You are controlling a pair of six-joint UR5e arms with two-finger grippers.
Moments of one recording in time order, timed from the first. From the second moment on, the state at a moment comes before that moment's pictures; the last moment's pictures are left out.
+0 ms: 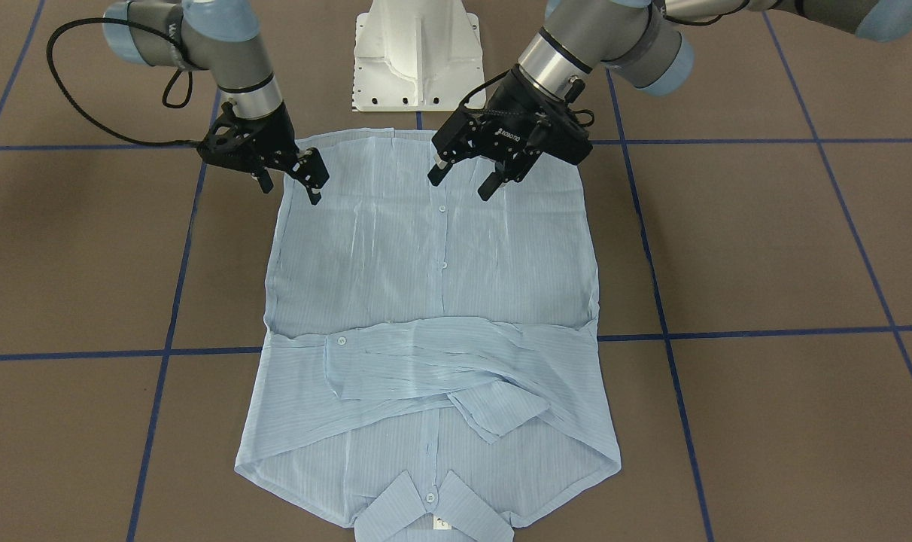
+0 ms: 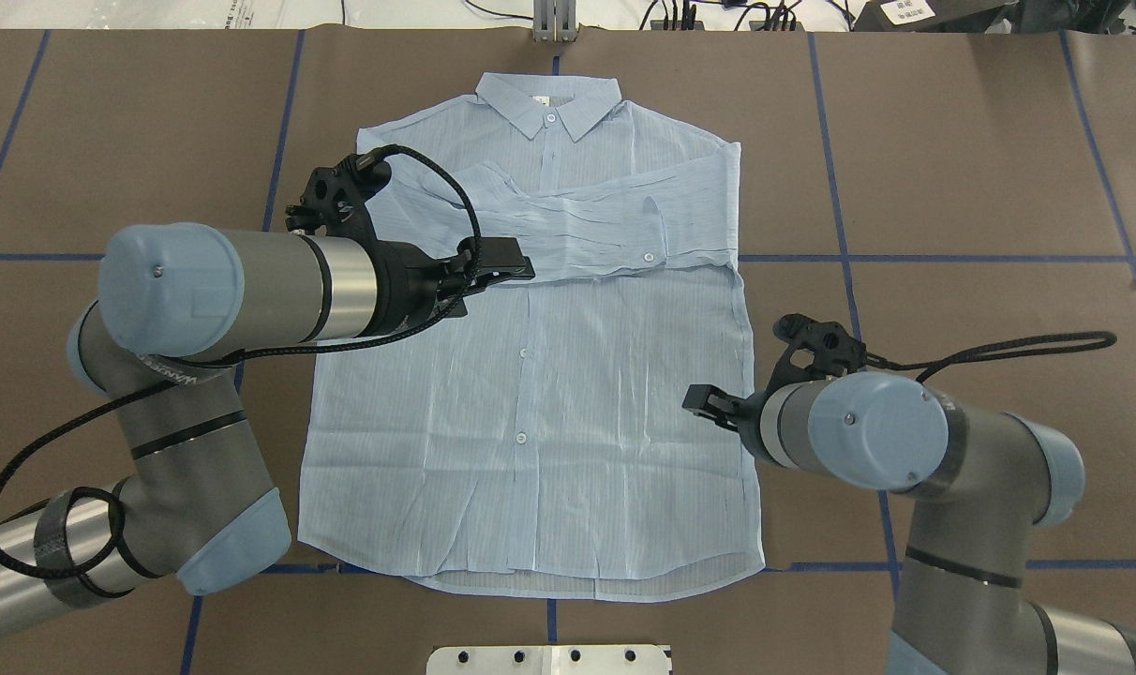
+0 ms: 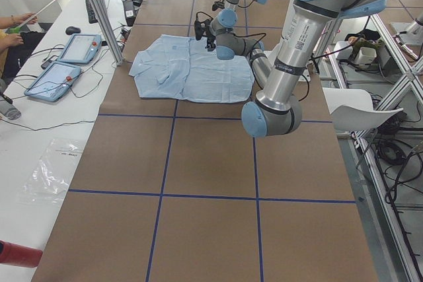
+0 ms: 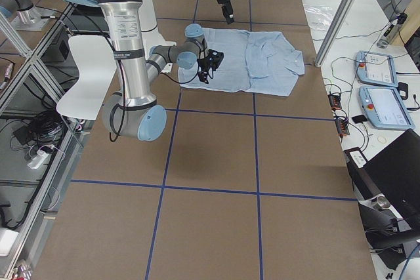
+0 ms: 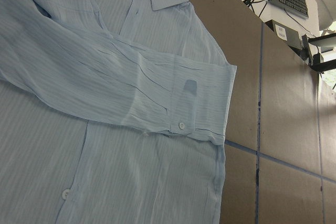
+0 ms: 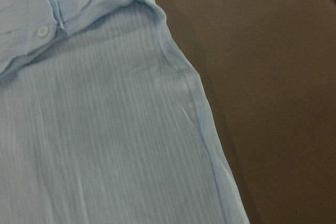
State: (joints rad) left arm -0.55 -2.05 -1.88 -2.21 -1.73 -1.64; right arm 0.33 -1.34 2.01 -1.39 1.57 1.77
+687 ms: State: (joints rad) left arm -0.56 -2.01 -1.95 -2.10 -1.72 -1.57; right arm 0.14 -1.39 2.04 -1.43 1.44 2.03
